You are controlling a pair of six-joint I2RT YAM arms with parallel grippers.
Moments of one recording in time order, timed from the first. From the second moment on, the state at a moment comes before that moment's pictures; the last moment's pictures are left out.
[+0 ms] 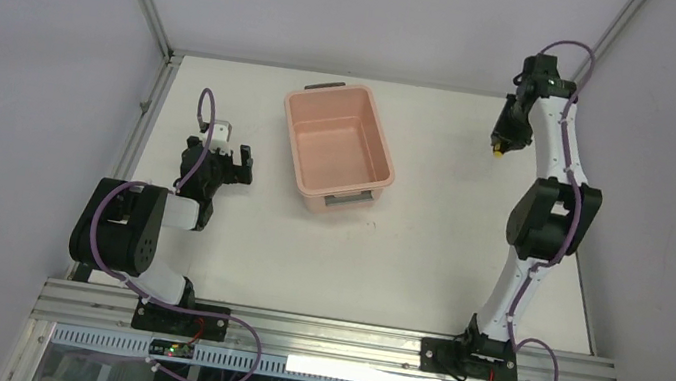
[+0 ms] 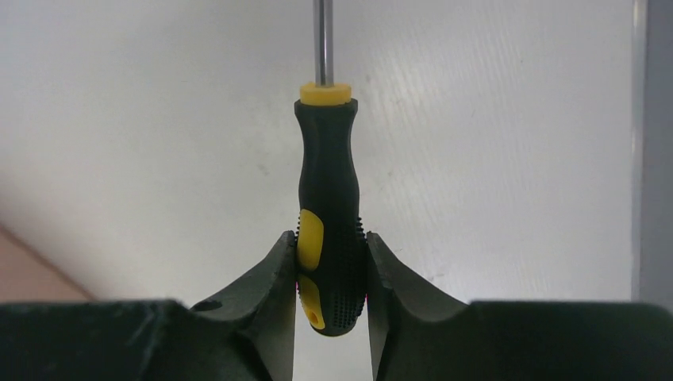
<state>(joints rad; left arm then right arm) -0.04 1.53 0.38 0.84 -0.03 -0.04 -0.06 2.09 2.00 -1.08 0.10 0.21</state>
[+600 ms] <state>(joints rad) -0.04 1.53 0.38 0.84 -0.03 -0.03 0.75 1.98 2.18 -1.14 0.18 0.40</state>
